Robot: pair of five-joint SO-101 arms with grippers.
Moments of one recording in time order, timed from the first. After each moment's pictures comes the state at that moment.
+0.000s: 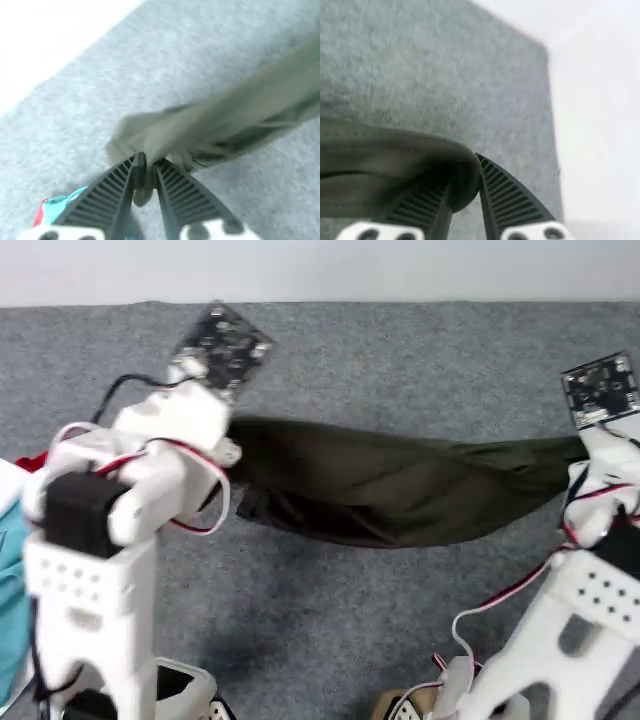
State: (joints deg) left arm 10.3 -26.9 -13.1 99.0 -14.2; right arm 29.8 -40.9 25.1 54.1 46.7
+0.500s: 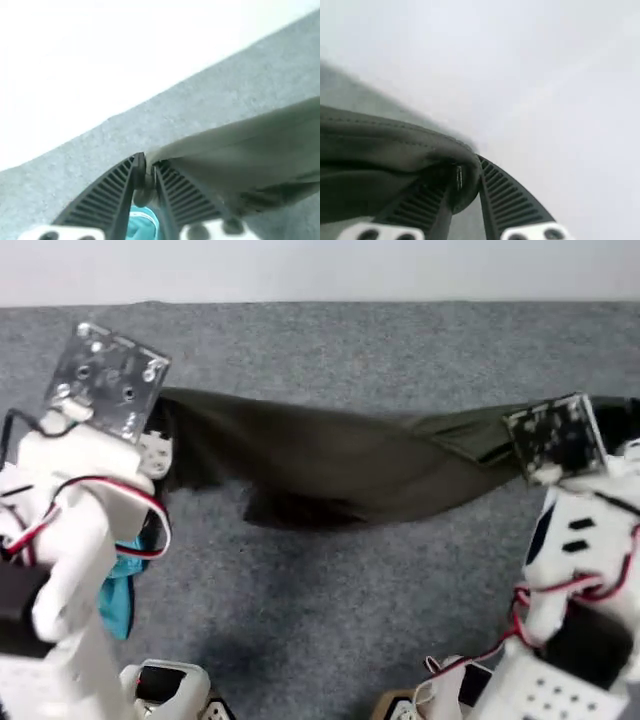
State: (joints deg) left arm 2.2 -36.9 -16.4 93.6 -14.3; right arm 22.5 -62.2 25.1 47.3 46.7
